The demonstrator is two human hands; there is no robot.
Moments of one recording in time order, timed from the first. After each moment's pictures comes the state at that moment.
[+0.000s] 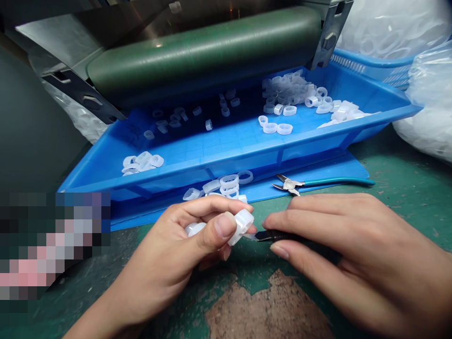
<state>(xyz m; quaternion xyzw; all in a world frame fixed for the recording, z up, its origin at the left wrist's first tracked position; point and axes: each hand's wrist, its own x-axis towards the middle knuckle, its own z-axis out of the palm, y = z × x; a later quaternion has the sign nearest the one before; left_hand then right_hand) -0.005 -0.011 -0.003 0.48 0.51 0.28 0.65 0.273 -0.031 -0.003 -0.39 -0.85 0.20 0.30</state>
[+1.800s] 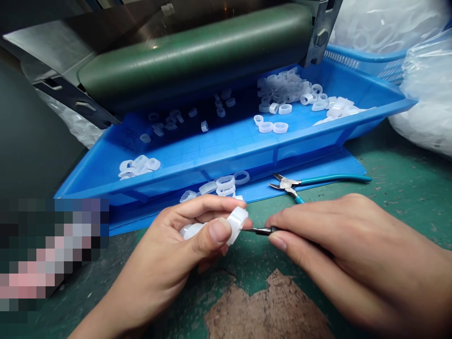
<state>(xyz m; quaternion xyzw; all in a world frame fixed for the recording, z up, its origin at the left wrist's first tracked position) 0.001 -0.010 -0.004 0.47 0.53 0.31 0.63 0.274 -0.033 -0.012 -0.39 -0.84 0.22 0.31</state>
